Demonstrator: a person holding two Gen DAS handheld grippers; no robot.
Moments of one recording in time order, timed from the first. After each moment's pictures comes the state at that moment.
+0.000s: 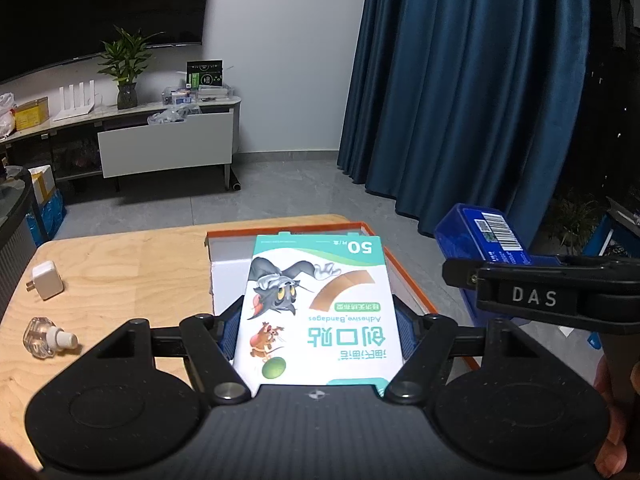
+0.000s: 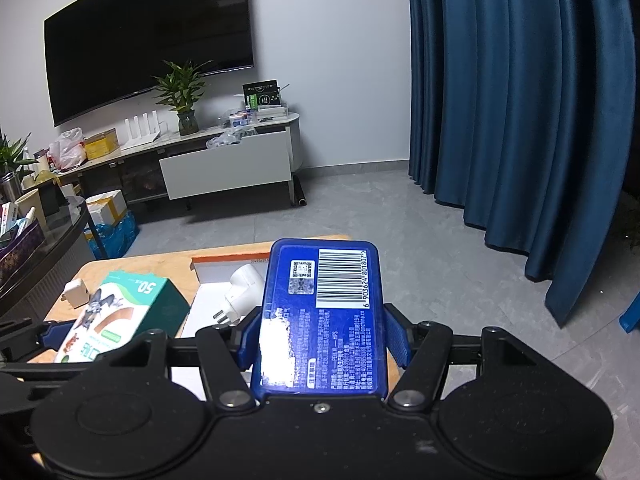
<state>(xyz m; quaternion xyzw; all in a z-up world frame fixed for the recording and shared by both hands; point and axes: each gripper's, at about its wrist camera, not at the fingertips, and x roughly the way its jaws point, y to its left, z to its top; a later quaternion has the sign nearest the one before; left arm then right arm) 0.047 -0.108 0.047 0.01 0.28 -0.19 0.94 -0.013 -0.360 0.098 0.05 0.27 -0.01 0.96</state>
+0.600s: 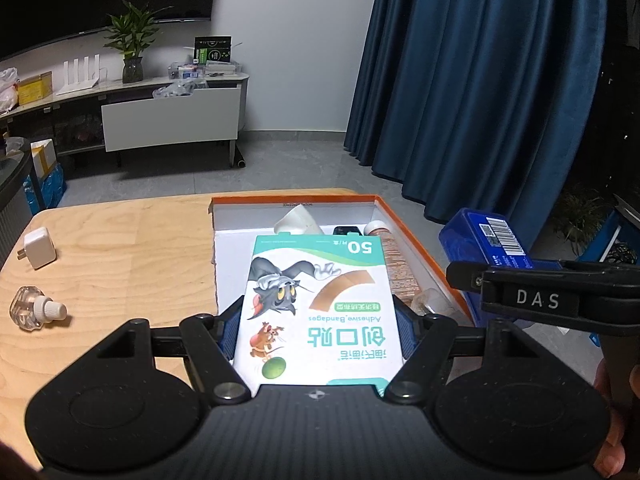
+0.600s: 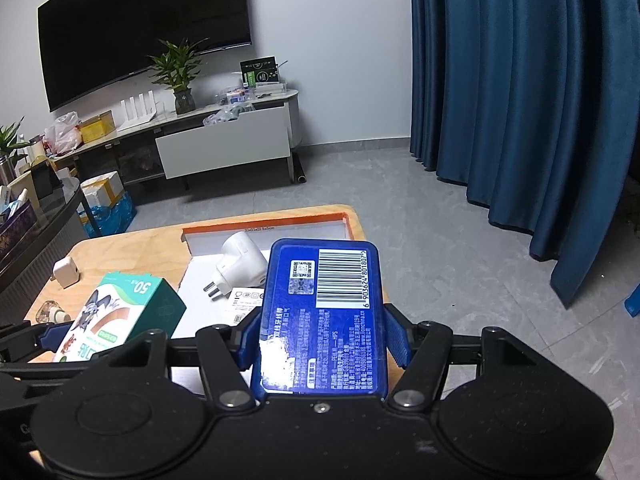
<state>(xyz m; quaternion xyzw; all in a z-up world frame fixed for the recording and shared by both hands) 0.057 -0.101 0.028 0.00 0.31 -0.18 0.93 0.005 -0.358 0.073 0.05 0.30 -0.01 0.95</state>
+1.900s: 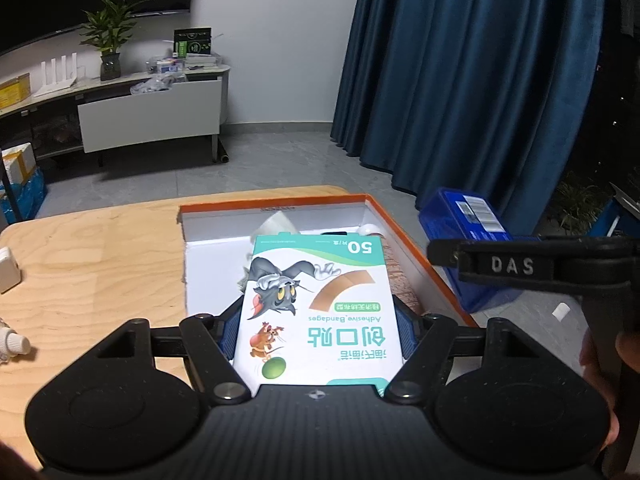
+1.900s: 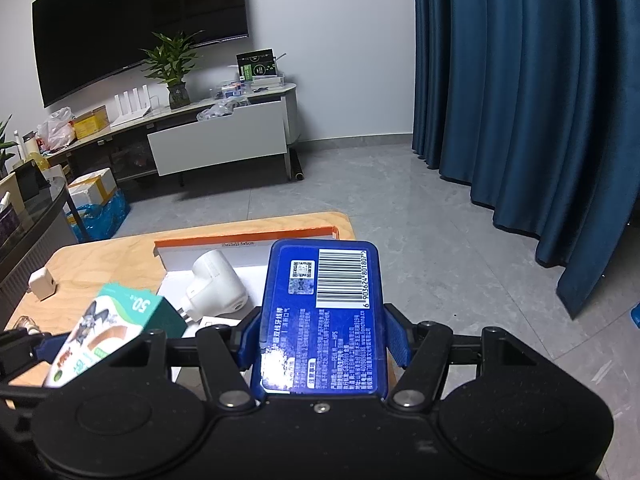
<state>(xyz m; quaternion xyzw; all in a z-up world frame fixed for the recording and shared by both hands) 0.084 -0.122 0.018 0.01 0.32 -0.21 0.92 0.061 -0.375 0.063 0.05 0.31 -0.01 0.95</state>
